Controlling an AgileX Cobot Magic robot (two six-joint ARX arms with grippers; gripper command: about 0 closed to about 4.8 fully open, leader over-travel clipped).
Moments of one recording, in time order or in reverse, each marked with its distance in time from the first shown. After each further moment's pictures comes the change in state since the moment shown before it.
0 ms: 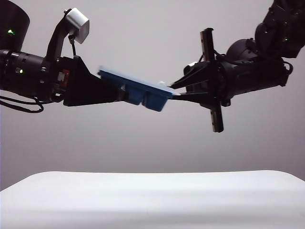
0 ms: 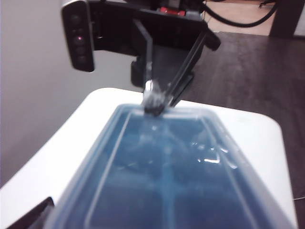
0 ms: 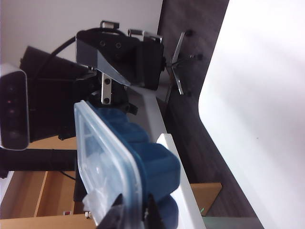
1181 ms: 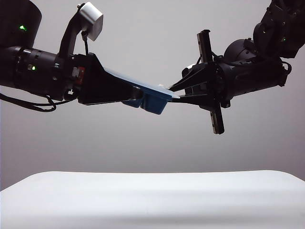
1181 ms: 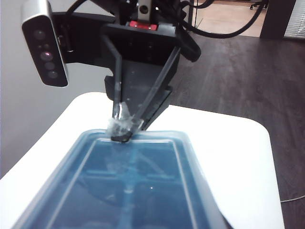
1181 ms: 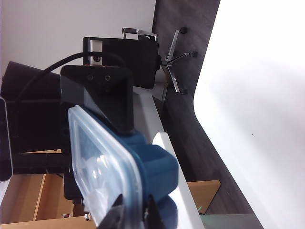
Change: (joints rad) left arm -0.099 0.000 0.000 0.015 -0.053 -0.024; right arm 0.006 0.000 -0.001 0.000 0.018 0.023
